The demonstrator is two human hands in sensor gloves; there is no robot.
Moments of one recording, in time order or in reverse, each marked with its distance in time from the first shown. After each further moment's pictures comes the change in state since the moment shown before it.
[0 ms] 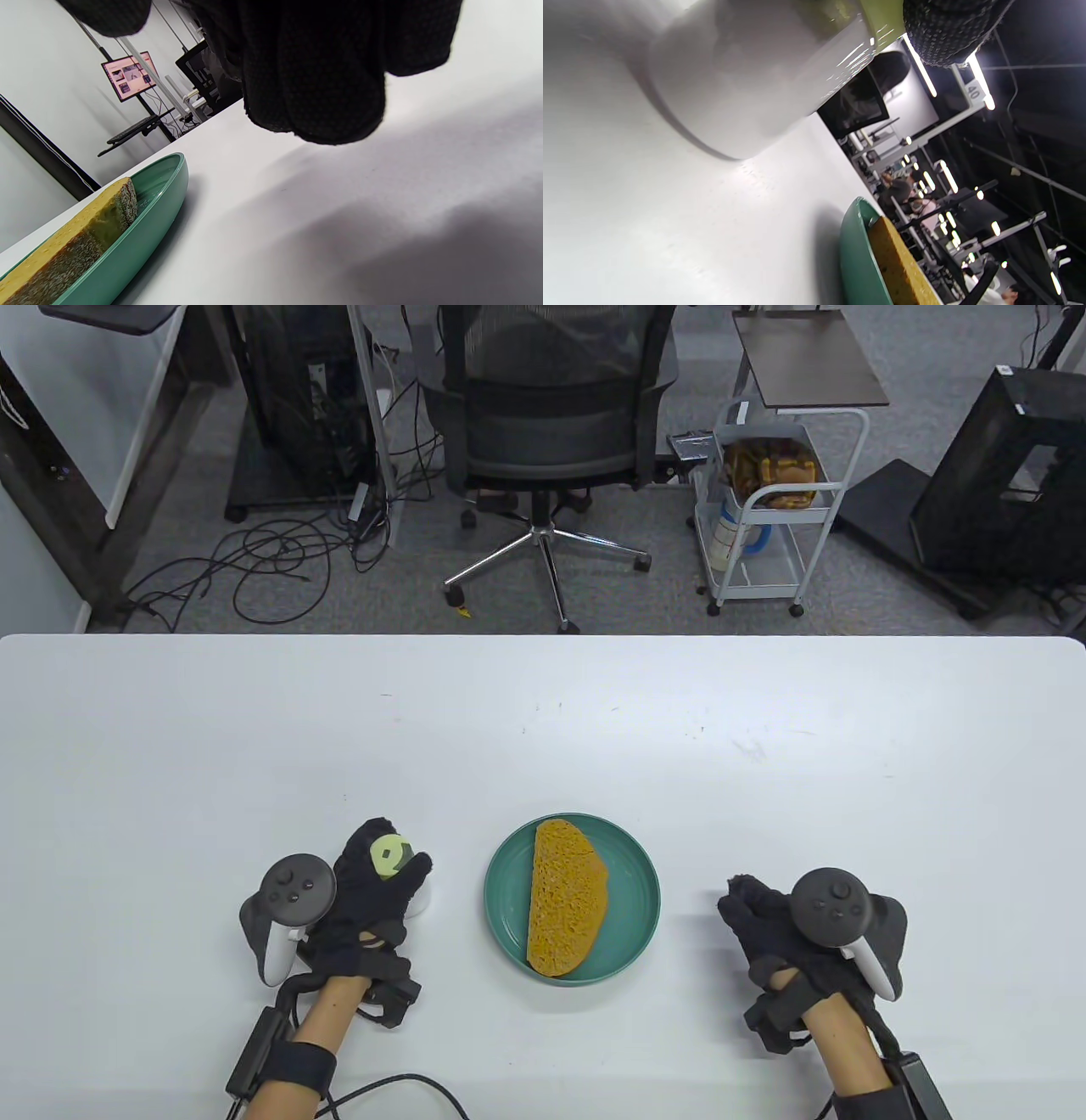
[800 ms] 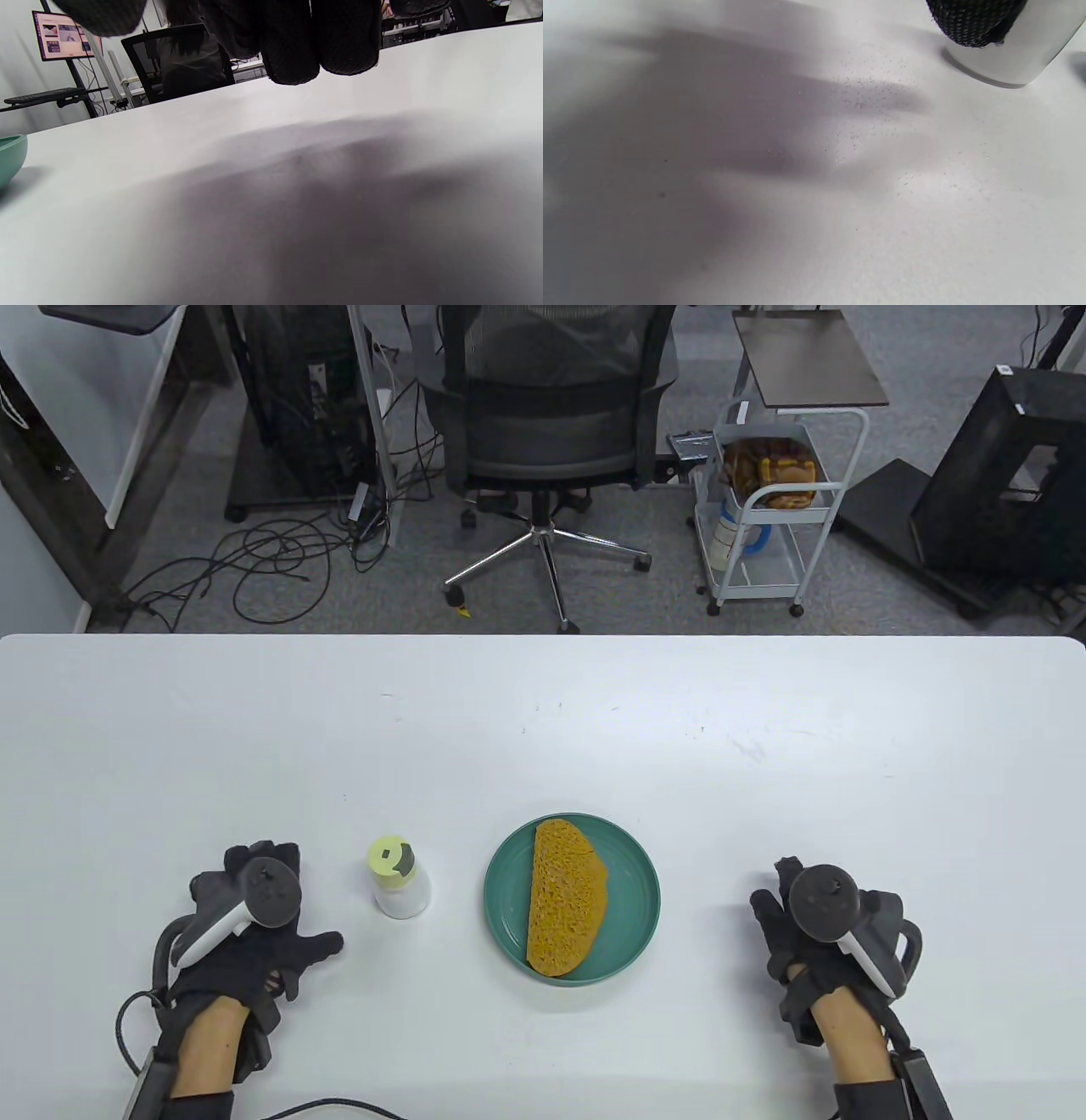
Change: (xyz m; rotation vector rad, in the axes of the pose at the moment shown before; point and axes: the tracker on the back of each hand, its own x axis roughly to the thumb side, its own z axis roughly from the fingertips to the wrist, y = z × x) left_hand -0.020 0.066 0.026 -0.350 0.311 -0.780; right_hand -0.023 -0.006 -0.009 -0.081 0.141 0.330
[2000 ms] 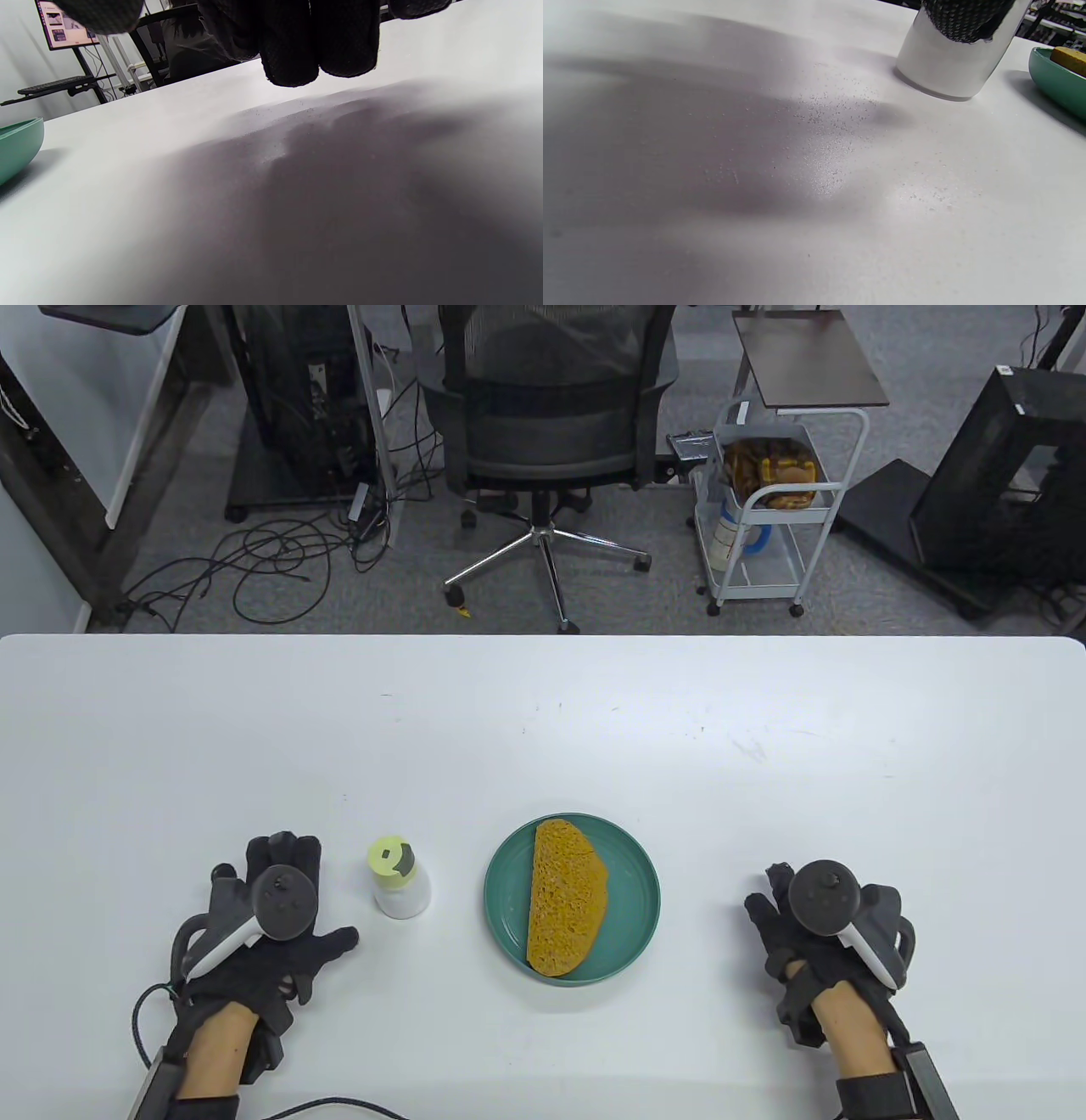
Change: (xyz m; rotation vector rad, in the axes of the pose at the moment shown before) left_hand 0.012 -0.002 0.003 0.096 -0.132 -0.008; right_hand -0.002 0.008 -0.004 0.075 -0.016 -0.038
